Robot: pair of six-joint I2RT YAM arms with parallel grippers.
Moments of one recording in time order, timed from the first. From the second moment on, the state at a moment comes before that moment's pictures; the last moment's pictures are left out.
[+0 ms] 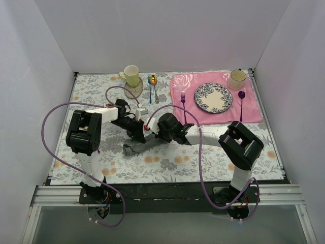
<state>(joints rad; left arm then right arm) -0.22 1.91 1.11 -0.67 0.88 0.53 0.92 1.81 1.03 -0.02 -0.02 -0.43</state>
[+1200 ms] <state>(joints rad) -0.23 1.97 1.17 -0.68 0.90 0.39 0.92 1.76 1.03 -0.08 -0.02 -0.39</state>
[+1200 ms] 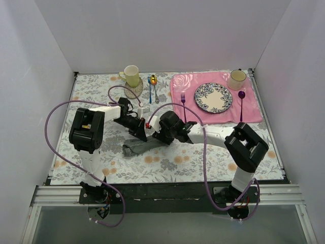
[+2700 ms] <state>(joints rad) -0.74 1.22 0.46 0.16 -0.13 0.76 0.57 1.92 1.49 -0.44 -0.69 -0.20</state>
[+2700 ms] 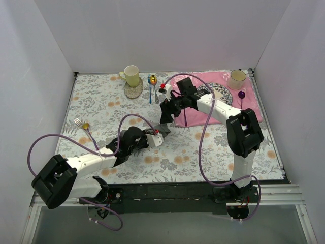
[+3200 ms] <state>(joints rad) -0.64 1.24 0.83 -0.28 0.26 0.51 0.56 1.83 1.47 -0.57 -0.74 -0.32</state>
